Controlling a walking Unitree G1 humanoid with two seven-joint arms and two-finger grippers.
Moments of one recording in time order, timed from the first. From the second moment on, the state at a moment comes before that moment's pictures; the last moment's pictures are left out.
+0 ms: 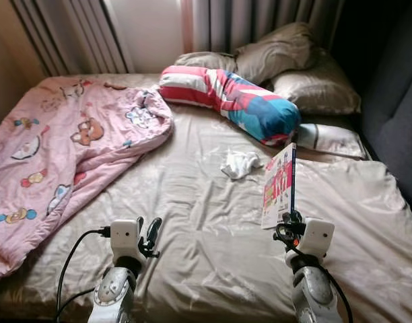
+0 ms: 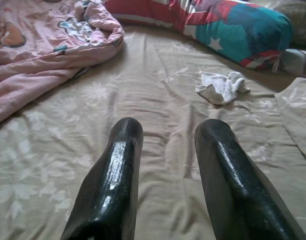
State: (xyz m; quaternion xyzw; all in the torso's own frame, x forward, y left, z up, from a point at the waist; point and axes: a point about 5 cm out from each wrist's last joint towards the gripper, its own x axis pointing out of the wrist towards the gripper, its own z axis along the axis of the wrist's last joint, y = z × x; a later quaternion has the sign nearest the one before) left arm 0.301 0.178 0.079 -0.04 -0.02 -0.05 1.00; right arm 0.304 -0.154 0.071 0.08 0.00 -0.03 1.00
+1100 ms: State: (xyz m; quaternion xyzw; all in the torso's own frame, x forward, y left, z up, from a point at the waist) left arm 0.300 0.178 0.073 -0.04 0.00 -0.05 1.00; right arm 0.303 -0.153 0.067 0.07 0.01 -0.03 1.00
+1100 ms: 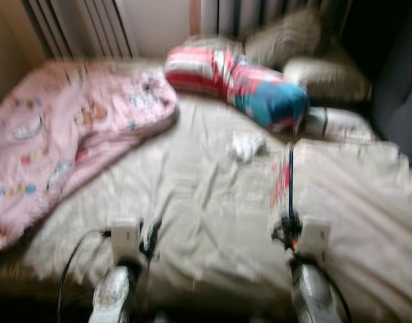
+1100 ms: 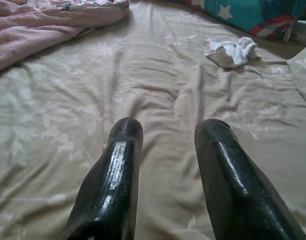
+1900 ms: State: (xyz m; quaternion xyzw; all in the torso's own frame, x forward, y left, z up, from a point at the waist) left arm 0.300 0.178 0.070 -0.04 0.00 -0.04 1.00; right arm 0.317 -0.167 0.076 -0.03 0.00 -0.08 1.00
